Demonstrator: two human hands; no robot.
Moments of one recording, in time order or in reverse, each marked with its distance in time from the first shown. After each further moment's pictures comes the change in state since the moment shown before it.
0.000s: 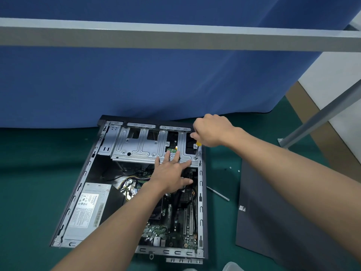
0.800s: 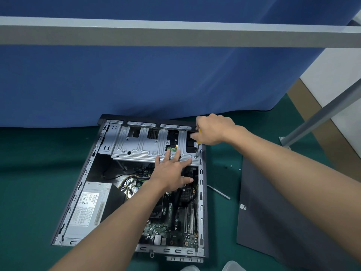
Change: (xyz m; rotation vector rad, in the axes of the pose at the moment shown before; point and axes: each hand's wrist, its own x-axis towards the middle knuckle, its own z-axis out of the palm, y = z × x) left_hand 0.000 0.000 -0.002 -0.009 -0.012 -0.002; right_hand 0.002 0.005 0.003 0.099 -0.073 0.085
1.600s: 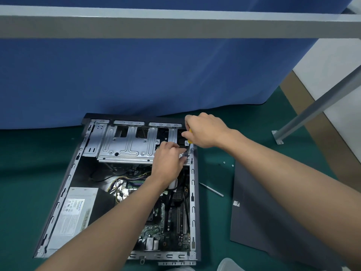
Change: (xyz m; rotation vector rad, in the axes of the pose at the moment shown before) left_hand 0.030 0.020 -0.002 -0.216 0.487 -0.002; right_hand -0.006 0.004 0.008 0.071 0.081 -0.045
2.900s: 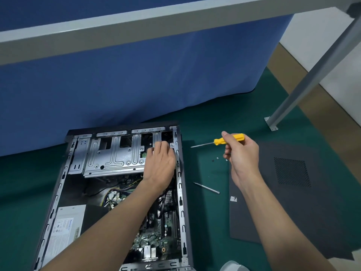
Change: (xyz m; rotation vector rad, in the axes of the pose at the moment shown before) left_hand 0.007 0.023 0.010 0.588 -0.031 0.175; right_hand -0.088 0.069 0.063 1.703 0.715 0.693
